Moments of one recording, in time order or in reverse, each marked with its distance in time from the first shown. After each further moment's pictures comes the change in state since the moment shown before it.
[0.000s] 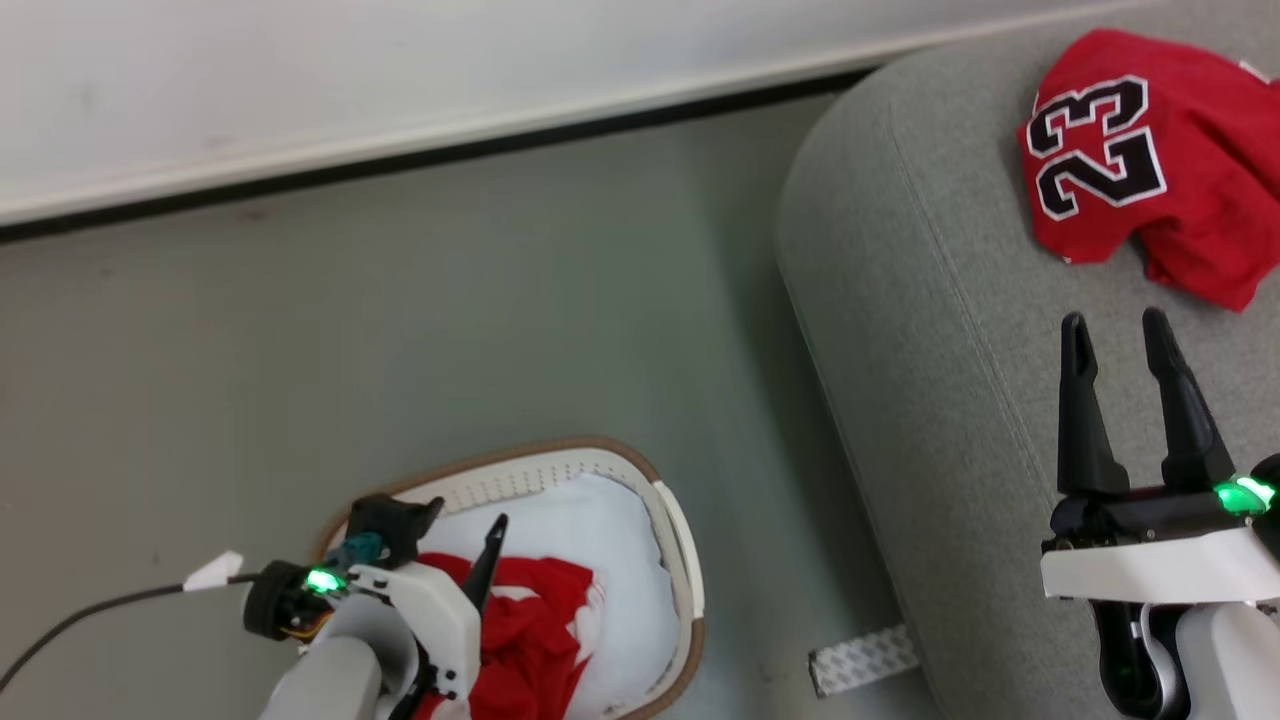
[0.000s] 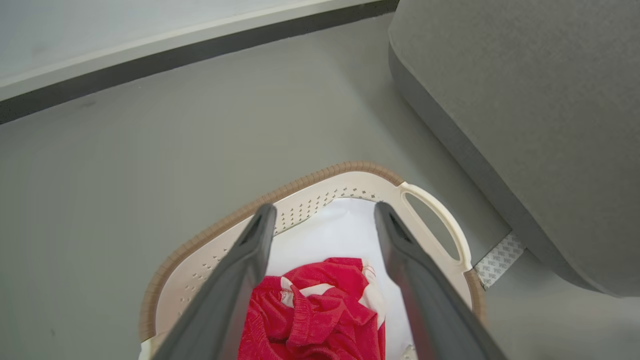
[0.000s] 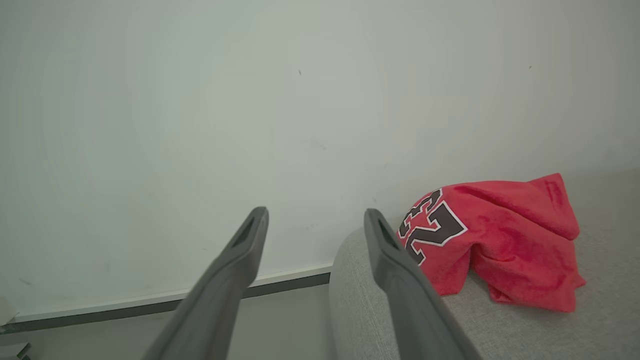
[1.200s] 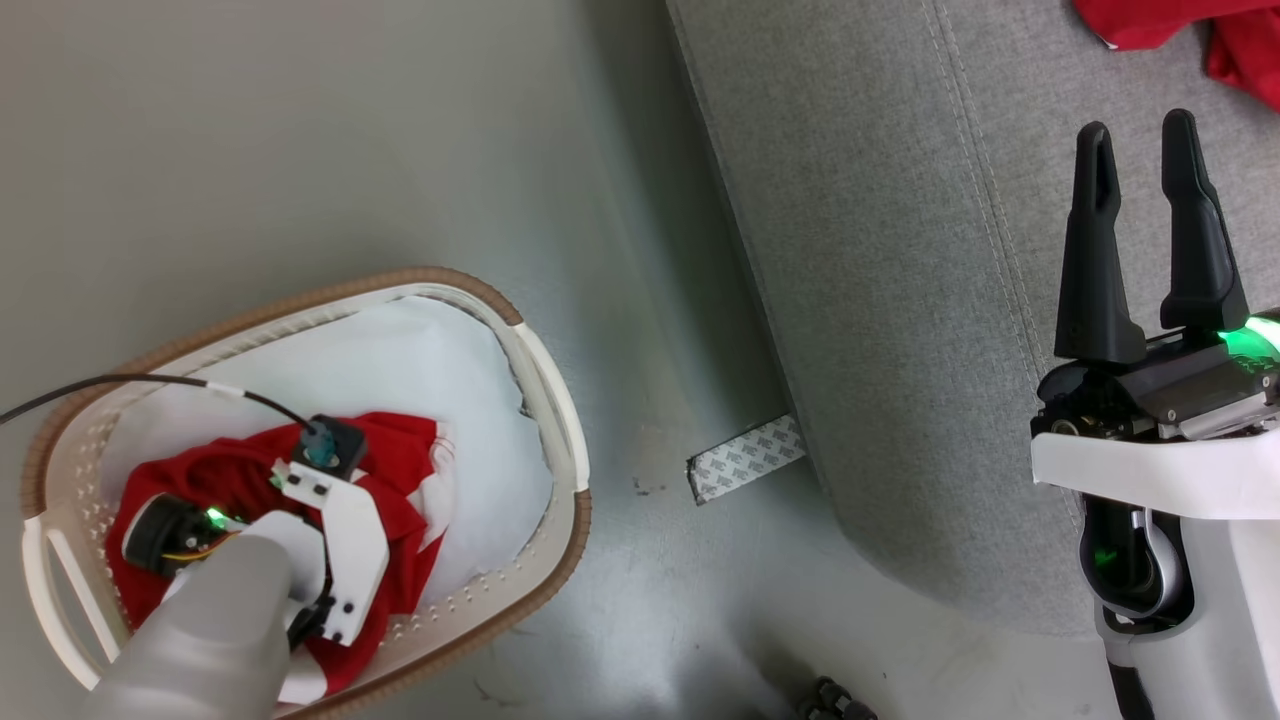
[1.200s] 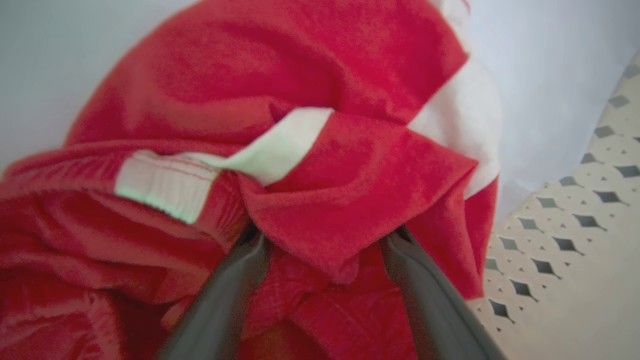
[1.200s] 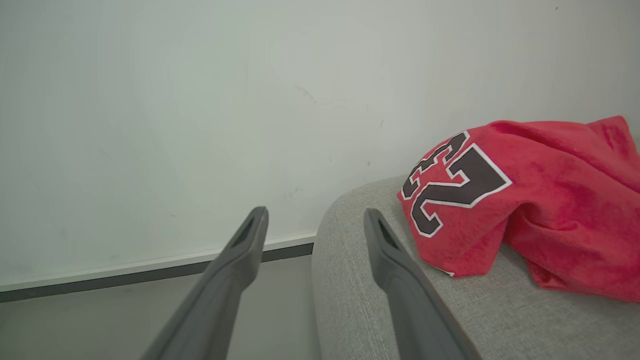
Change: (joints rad) left arm -0.359 0.144 -0.418 0.439 -0.165 -0.004 0.385; right arm -0.205 0.036 0.063 -0.154 0.097 0.000 0.000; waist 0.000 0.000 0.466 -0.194
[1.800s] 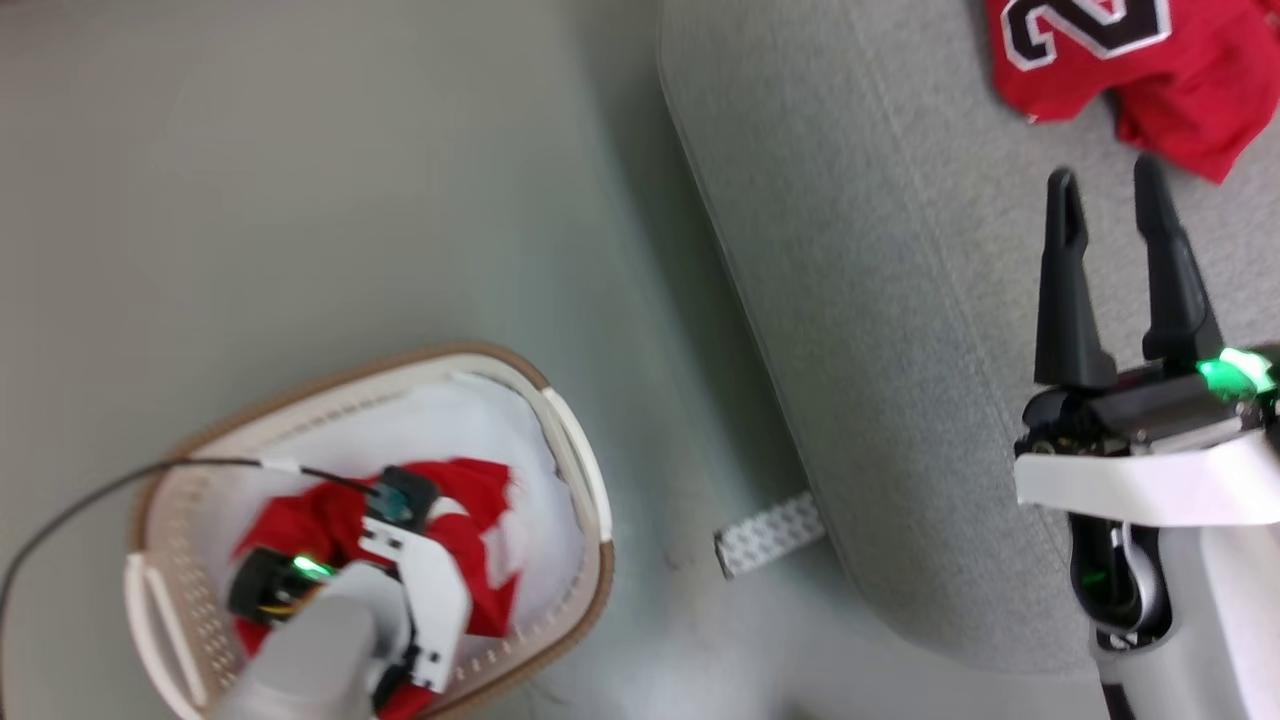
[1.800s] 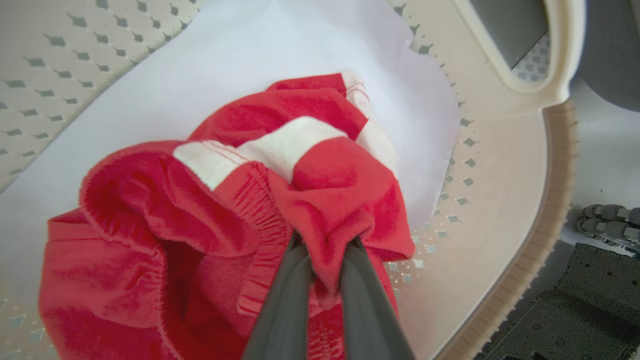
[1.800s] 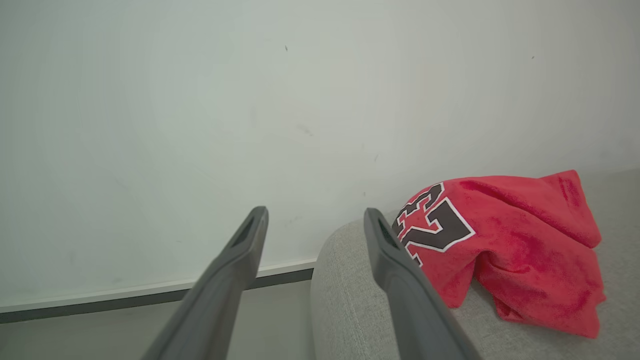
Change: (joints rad) left arm 0.070 -0.083 -0.039 -0.003 -0.086 0.000 -0.170; right arm 0.017 0.002 -0.007 0.062 -0.047 0.000 0.000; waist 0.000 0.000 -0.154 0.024
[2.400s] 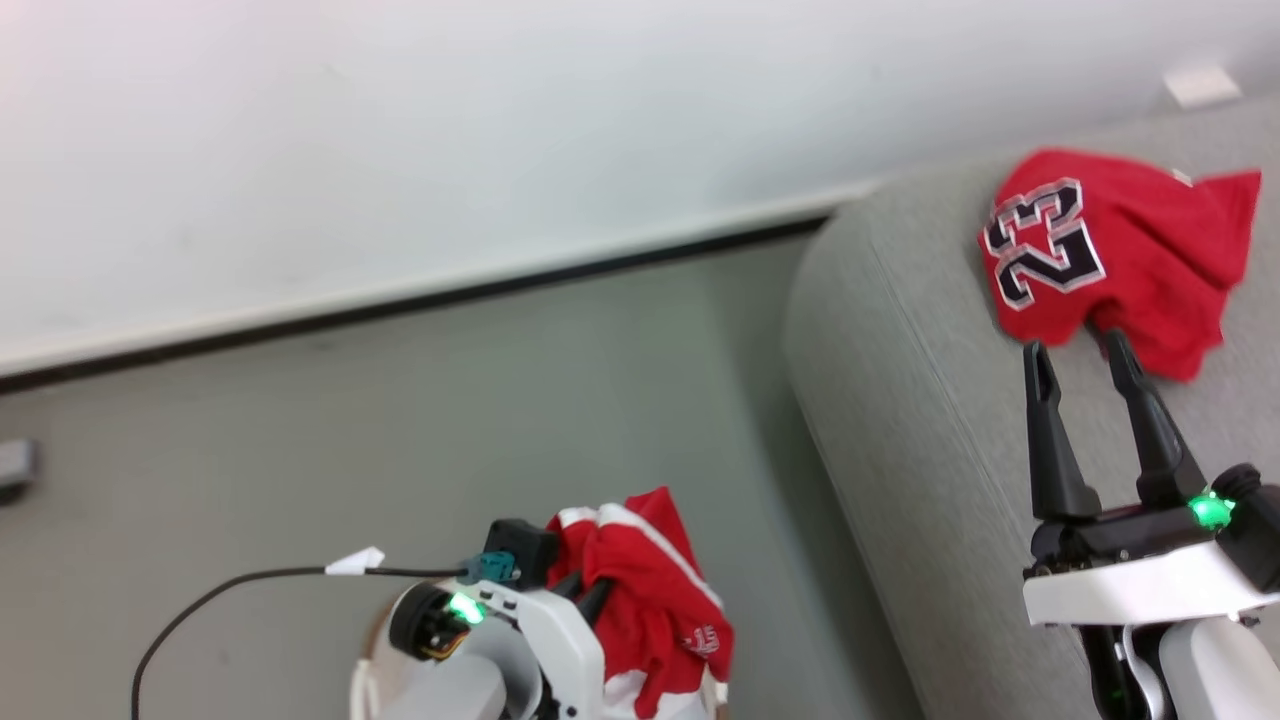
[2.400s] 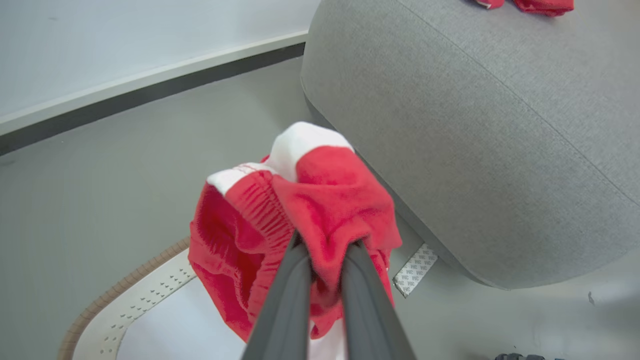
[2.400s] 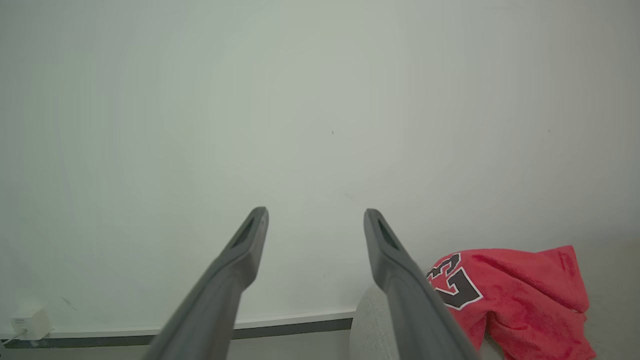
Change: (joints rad) left arm 0.140 -0.110 -0.137 -0.222 -0.233 0.000 -0.263; right arm 0.176 -0.078 0.009 0.102 -0.051 0.000 0.000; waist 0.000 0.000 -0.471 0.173
